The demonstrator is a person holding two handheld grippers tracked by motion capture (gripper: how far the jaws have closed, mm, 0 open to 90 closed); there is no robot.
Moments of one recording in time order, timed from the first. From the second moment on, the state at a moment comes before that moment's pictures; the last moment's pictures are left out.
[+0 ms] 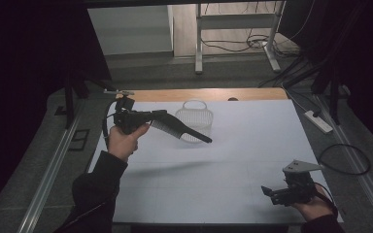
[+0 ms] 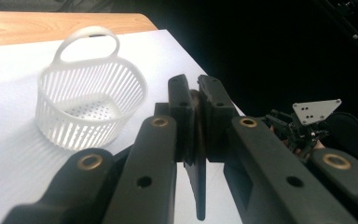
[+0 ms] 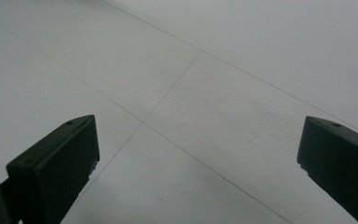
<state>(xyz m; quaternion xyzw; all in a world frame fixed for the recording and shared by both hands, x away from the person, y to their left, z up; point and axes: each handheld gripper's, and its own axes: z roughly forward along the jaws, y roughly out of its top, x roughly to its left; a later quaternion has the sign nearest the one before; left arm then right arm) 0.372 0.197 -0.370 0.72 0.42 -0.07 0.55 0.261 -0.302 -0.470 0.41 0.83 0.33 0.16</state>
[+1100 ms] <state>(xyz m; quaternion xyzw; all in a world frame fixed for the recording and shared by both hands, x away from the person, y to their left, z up) 0.401 0.208 -0.348 0.71 0.44 -0.04 0.54 0.259 -0.309 -0.467 0.43 0.83 0.32 0.16</state>
